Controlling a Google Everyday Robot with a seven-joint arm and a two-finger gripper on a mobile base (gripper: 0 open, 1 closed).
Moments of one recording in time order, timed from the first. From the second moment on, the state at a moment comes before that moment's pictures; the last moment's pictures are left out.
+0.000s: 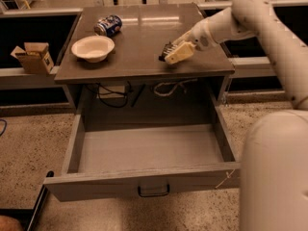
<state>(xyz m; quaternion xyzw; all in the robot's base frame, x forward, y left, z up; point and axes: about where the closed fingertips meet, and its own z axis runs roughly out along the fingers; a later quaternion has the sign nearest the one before) 0.766 -0.086 0.855 -0.51 0.74 0.22 0.39</state>
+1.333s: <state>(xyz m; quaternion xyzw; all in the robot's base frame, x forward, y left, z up) 0.603 -0.027 0.802 -0.64 0.63 0.28 0.34</state>
